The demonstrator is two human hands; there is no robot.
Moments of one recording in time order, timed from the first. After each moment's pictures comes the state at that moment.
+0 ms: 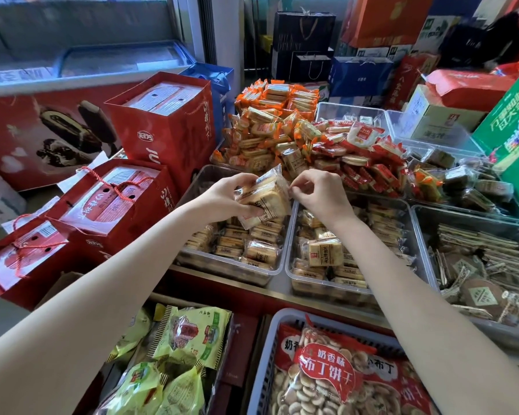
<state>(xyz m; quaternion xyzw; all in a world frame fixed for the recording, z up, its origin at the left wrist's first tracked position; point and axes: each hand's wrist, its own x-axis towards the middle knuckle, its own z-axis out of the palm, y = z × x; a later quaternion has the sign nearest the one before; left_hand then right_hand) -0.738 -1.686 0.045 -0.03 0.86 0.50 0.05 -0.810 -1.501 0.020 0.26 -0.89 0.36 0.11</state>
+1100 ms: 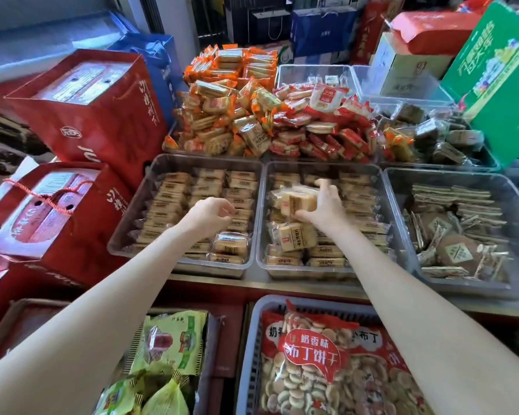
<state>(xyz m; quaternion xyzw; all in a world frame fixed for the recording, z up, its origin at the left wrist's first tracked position) -0.791 -1.655 -0.041 -0.06 0.95 0.28 0.13 -0.844 -1.427 -0.075 -0.01 -0.94 0.32 -0.07</state>
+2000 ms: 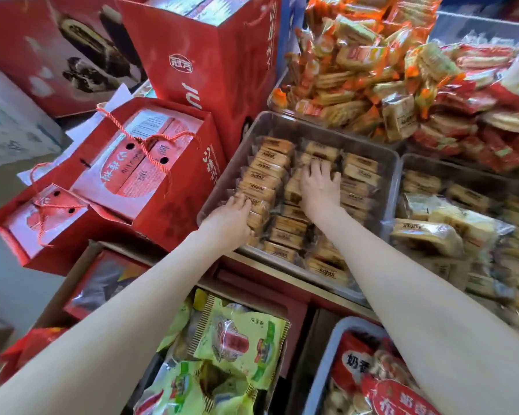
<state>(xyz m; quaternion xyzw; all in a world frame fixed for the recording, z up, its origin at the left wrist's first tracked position) -0.779 -1.813 -0.129 -0.09 0.96 0.08 0.25 -0.896 -1.672 -0.153 0.25 -0.97 -0.05 -0.05</state>
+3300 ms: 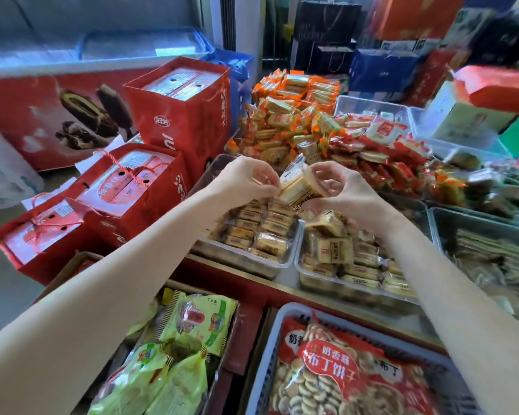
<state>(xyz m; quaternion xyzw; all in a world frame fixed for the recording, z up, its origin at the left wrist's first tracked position) -0.731 -1.678 0.056 -0.02 0.90 0.43 -0.04 -0.802 -1.475 0.036 0.25 -0.81 0.51 -0.17</state>
